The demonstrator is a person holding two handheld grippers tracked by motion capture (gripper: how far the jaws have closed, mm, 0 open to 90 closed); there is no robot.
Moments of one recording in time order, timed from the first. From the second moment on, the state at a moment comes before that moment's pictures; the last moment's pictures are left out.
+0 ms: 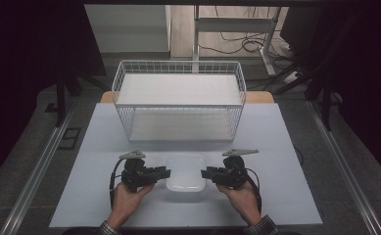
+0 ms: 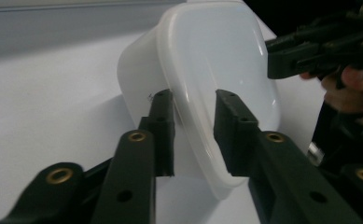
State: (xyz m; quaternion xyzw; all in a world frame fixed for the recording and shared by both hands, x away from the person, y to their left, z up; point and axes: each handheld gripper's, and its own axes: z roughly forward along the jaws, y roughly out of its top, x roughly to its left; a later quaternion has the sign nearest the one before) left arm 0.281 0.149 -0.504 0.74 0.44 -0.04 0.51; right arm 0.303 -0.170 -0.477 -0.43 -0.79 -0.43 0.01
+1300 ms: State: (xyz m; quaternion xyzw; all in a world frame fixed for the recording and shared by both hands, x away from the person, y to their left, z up) left arm 0.303 0.161 -0.411 0.72 0.43 0.06 0.54; right arm 0.331 -0.159 -0.395 -0.38 -0.77 -0.51 -0.06
